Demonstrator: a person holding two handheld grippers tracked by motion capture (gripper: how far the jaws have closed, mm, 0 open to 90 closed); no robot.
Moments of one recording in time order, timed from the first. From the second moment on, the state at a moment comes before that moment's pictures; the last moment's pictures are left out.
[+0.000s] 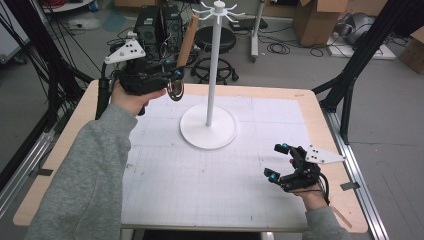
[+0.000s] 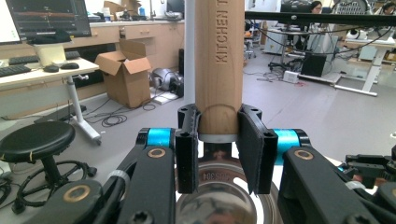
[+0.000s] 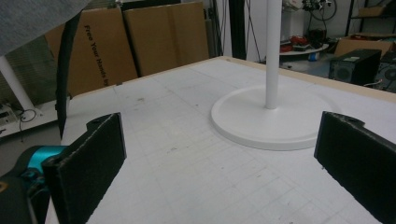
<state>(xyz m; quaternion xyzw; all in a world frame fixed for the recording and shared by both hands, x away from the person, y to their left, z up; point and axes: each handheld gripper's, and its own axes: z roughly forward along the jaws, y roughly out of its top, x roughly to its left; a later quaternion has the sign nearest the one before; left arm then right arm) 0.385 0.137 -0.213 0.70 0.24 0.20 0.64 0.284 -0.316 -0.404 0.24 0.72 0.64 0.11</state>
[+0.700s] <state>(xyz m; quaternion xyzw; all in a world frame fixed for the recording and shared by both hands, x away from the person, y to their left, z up) 0.399 0.133 -0.213 0.70 0.25 0.20 0.64 0.284 -0.318 -0.405 0.24 0.71 0.65 0.11</state>
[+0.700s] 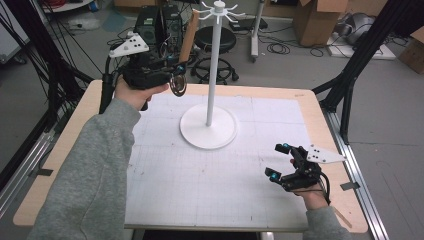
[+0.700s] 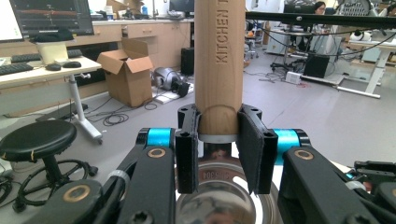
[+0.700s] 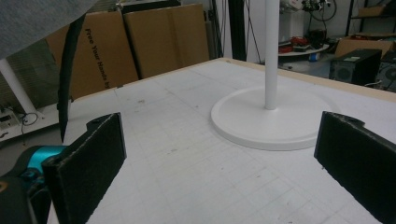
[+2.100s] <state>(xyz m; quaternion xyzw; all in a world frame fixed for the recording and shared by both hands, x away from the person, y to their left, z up) 0.411 0.119 -0.223 0.70 0.25 0.19 0.64 0.285 -0.319 -0.405 0.25 0.71 0.65 0.10</state>
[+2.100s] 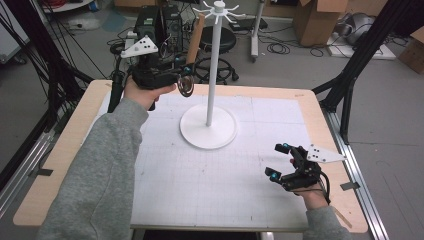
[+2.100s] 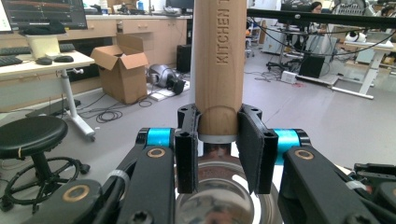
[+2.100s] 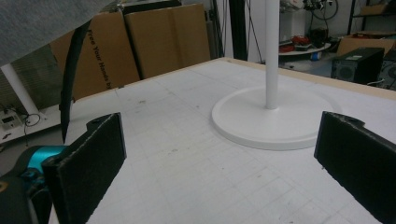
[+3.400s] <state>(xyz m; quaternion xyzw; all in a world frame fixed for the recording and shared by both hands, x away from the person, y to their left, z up) 0.393 0.132 -0.253 0.69 0.23 0.24 0.64 0.285 -0.315 -0.403 0.23 0.71 0.66 0.10</state>
